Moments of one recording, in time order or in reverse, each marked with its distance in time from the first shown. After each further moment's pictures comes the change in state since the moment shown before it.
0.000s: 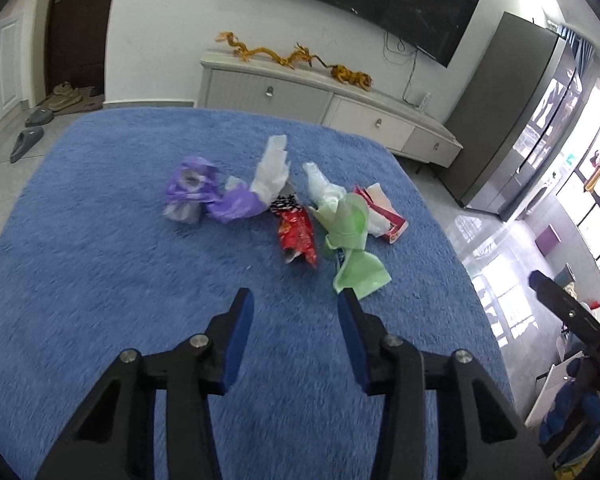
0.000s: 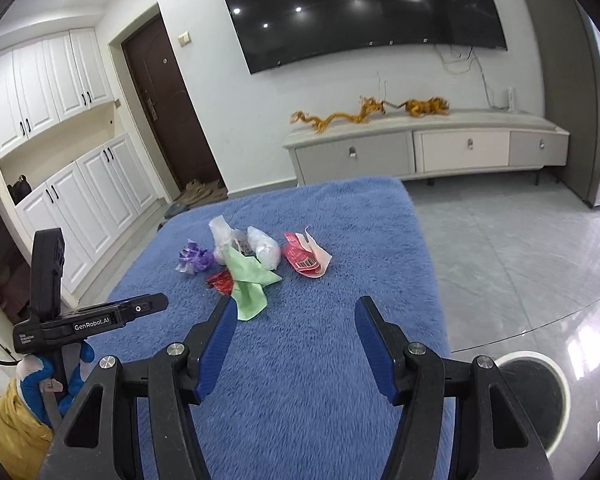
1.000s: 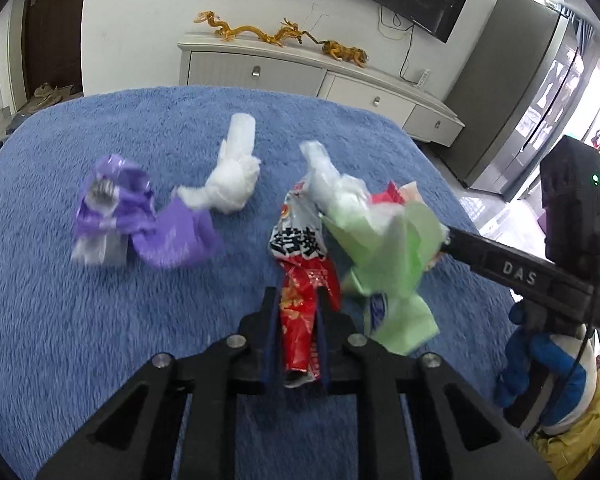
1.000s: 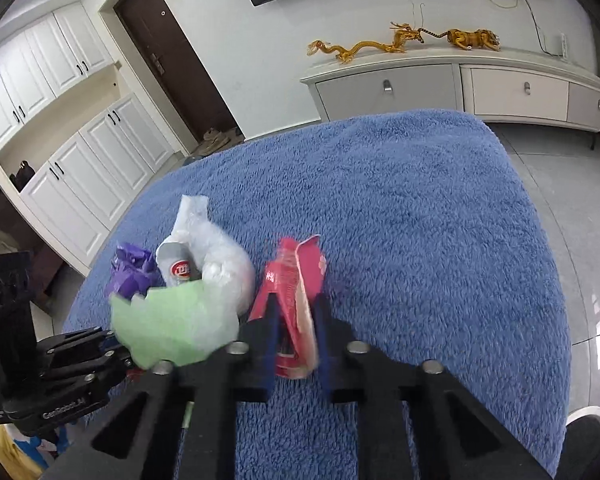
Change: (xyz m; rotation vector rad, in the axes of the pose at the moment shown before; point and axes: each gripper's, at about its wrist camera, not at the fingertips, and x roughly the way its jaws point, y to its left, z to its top) left arm 0.082 -0.003 0.019 0.043 0.053 -0.008; right arm 0.177 -0.028 0.037 0.023 0.216 0.124
